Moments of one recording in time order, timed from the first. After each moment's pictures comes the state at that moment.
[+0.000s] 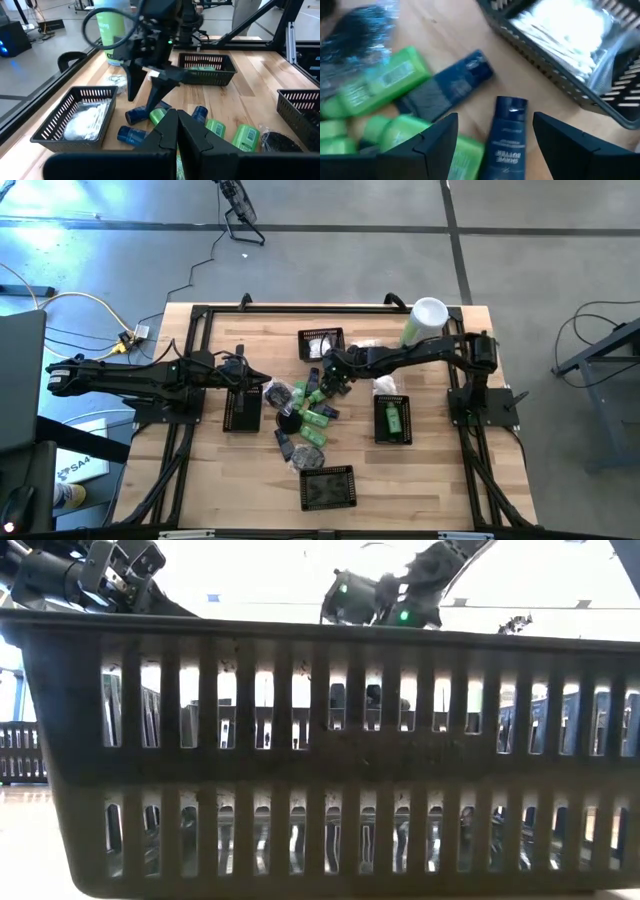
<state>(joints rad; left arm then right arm) 0.09 0.61 0.31 0.13 -0.02 0.02 -0.15 1.90 1.21 -0.29 0.19 0.51</state>
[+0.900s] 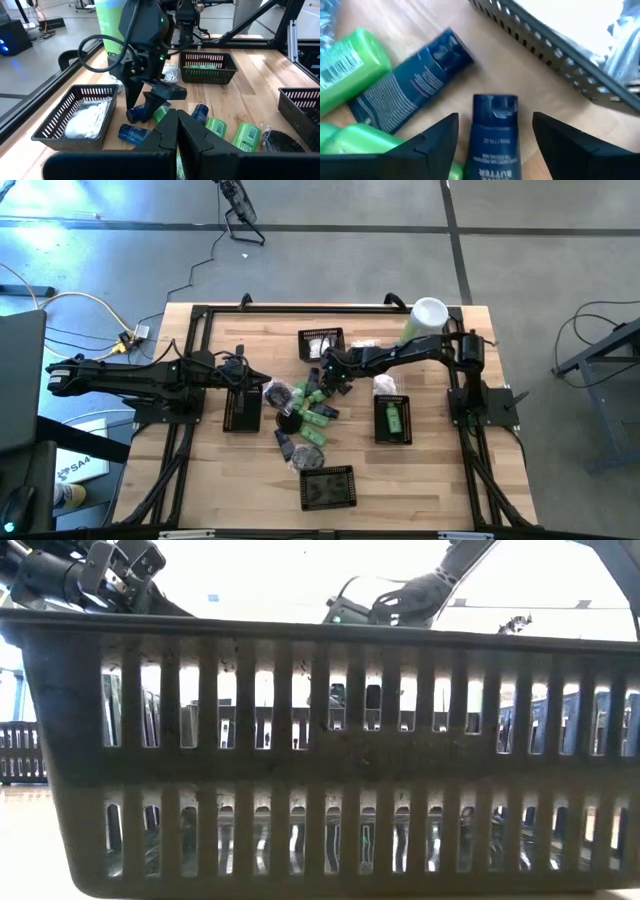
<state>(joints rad) 0.09 0.61 0.31 0.12 -0.02 0.02 -0.18 1.99 1.21 -0.25 0.16 0.52</state>
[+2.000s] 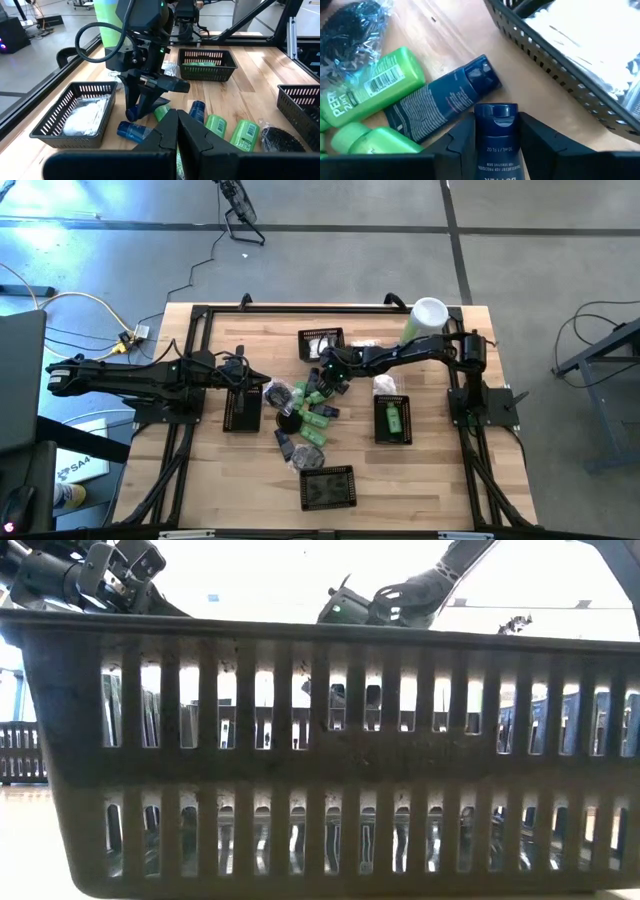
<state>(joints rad) 0.09 0.61 0.31 0.11 -0.02 0.02 -0.18 1.97 1.21 -0.18 0.13 0.45</state>
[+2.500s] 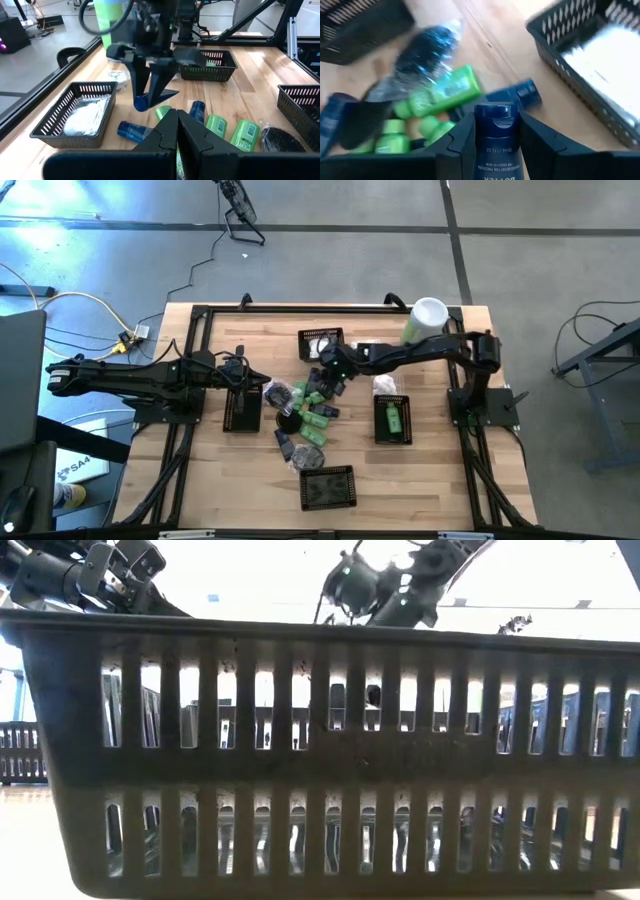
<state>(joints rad) 0.09 0.61 0.31 0.11 -0.02 0.02 -0.16 1.86 1.21 -0.16 0.02 0.38</state>
